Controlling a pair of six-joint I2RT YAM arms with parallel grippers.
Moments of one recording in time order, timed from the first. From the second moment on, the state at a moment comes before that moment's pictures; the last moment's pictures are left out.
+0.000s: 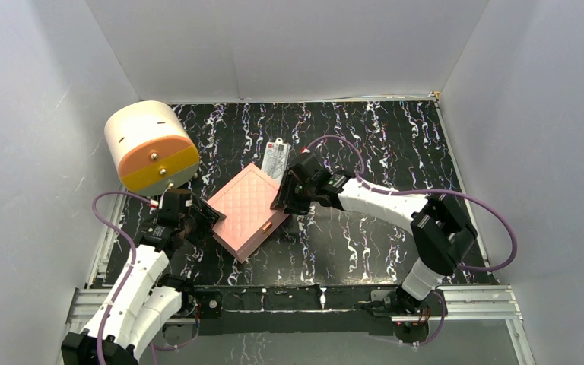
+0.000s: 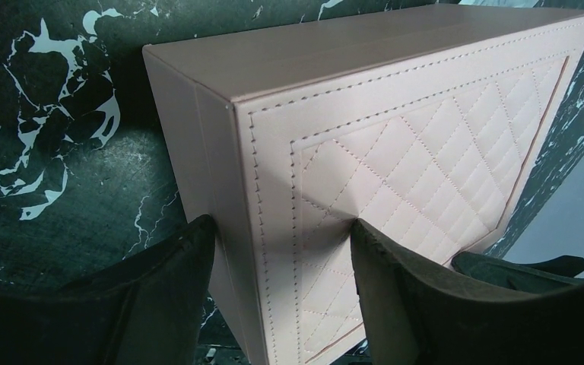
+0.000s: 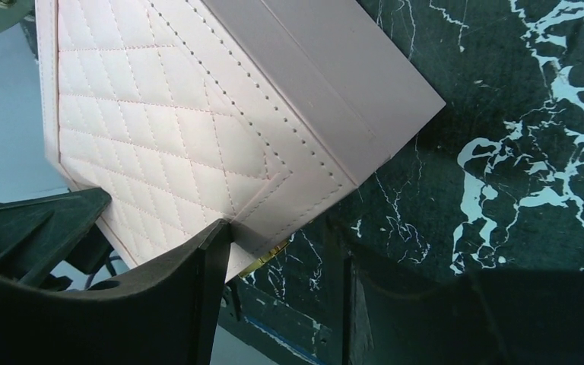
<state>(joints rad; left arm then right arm) -0.22 0.77 0.55 -0.74 0.00 -1.09 0.88 1.65 1.11 -0.34 -0.11 1.05</state>
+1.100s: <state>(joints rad) -0.23 0.88 1.17 -0.82 -0.19 -0.44 0.92 0.85 1.18 -0.62 0.62 0.44</state>
